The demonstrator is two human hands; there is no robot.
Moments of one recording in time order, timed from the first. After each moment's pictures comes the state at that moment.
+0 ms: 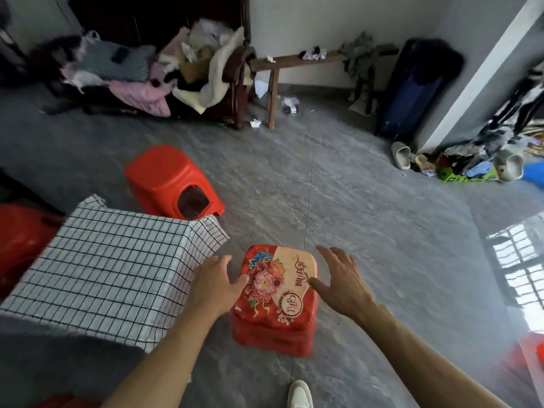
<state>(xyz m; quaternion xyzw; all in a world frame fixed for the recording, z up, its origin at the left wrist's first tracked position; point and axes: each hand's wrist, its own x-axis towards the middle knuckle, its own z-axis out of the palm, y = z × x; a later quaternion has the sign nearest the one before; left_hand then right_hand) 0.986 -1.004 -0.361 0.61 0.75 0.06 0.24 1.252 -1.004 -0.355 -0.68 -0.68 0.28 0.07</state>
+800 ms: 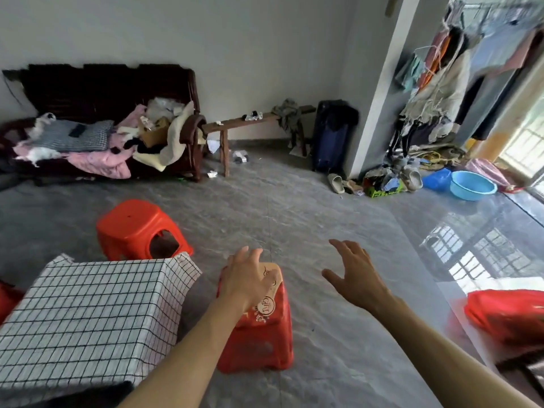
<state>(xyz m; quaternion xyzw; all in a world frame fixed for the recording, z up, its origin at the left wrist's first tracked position) 1.066 -1.108 -0.251 0.76 0.61 0.11 0.22 1.307 -1.177 -0.225 -0.74 -0.63 0.15 0.17</state>
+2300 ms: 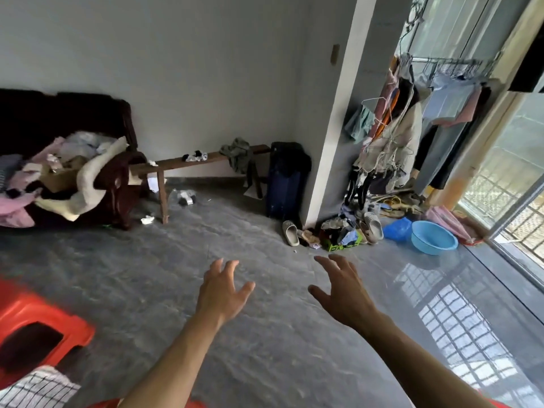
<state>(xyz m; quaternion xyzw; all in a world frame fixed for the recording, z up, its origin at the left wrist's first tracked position) 1.434 -0.792 -0.245 0.74 0.61 0.16 0.24 1.682 -0.888 -0.194 -0.76 -0.62 0.12 0.16</state>
